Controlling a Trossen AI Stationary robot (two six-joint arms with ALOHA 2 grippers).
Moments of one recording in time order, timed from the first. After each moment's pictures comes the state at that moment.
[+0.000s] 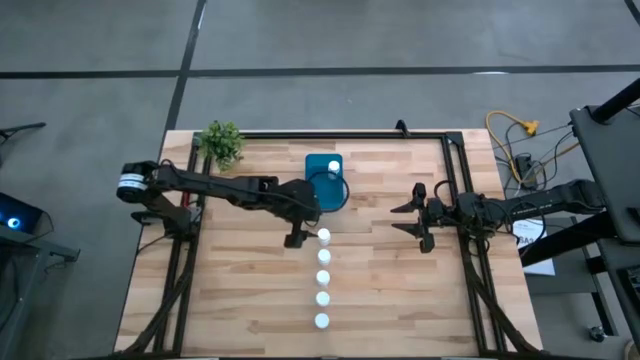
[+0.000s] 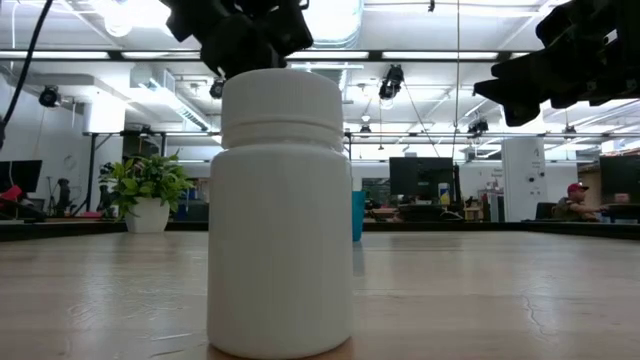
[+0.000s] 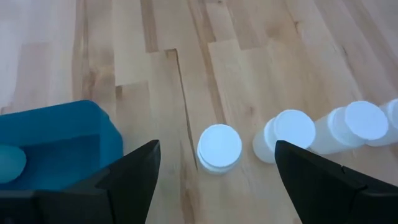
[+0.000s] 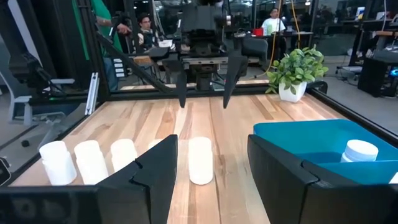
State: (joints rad) left arm 0.03 1.55 1.10 -0.34 0.12 0.16; right arm 0.09 0.56 0.05 0.48 0.07 0.09
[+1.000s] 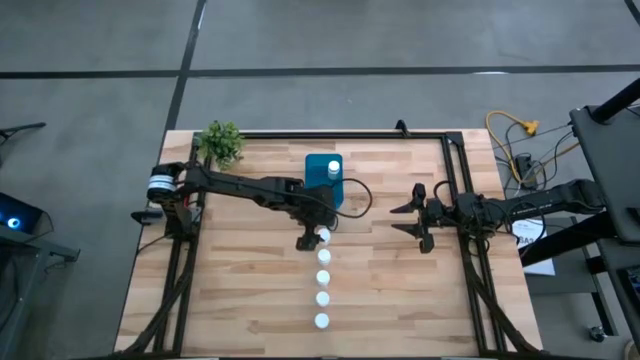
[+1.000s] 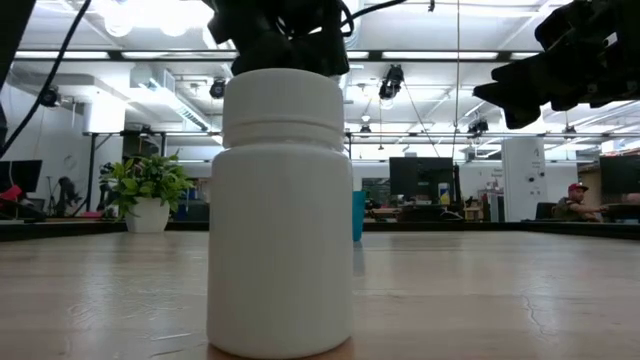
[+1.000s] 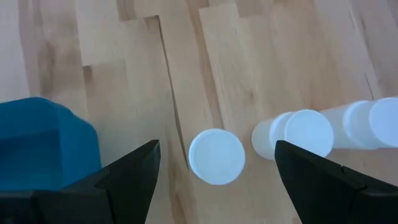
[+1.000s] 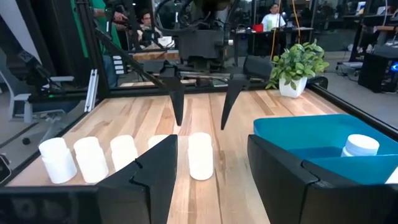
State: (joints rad) left arm 0.02 1.78 1.35 -0.57 0.15 0.17; right arm 0.09 0.57 0.05 0.47 0.07 0.10
